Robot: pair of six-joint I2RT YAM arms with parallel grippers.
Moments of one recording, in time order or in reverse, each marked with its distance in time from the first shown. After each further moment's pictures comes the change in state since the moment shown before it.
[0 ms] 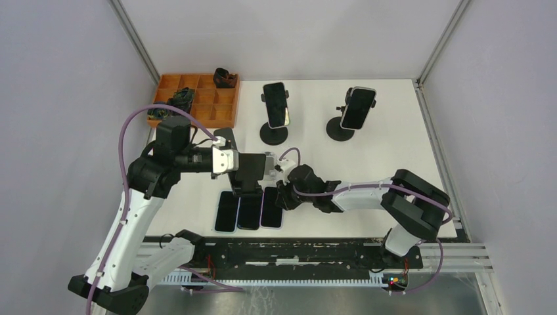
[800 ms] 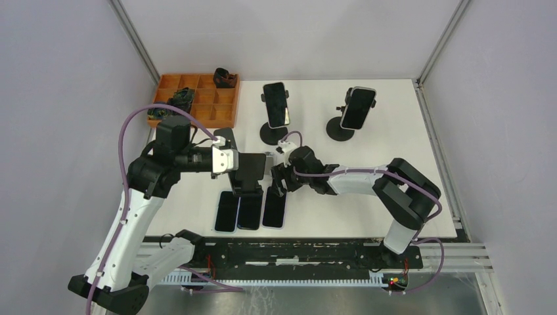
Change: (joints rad) left arm 0.000 0.002 0.003 0.000 0.003 0.000; right arm -0.144 0.066 0.142 -0.089 -0.034 -0.071
